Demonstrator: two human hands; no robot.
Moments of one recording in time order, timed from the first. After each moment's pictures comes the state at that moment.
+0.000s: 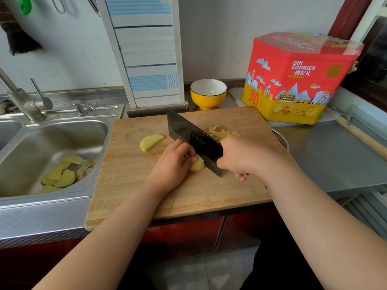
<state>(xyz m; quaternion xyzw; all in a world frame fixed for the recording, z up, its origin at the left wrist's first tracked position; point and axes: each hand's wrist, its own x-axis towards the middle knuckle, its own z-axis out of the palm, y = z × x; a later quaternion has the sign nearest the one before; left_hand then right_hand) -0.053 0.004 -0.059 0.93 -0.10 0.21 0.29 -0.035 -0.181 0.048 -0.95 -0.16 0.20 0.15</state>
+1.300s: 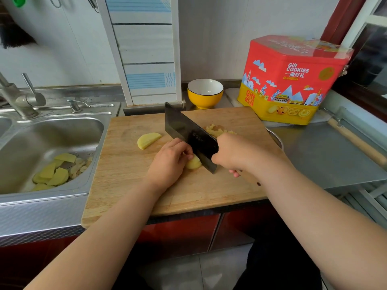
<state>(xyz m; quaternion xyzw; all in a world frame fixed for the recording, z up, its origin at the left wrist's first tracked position) -0.051 0.006 -0.060 0.92 -0.11 0.21 0.30 -0.032 -0.170 0.044 -0.96 -0.13 0.19 0.15</state>
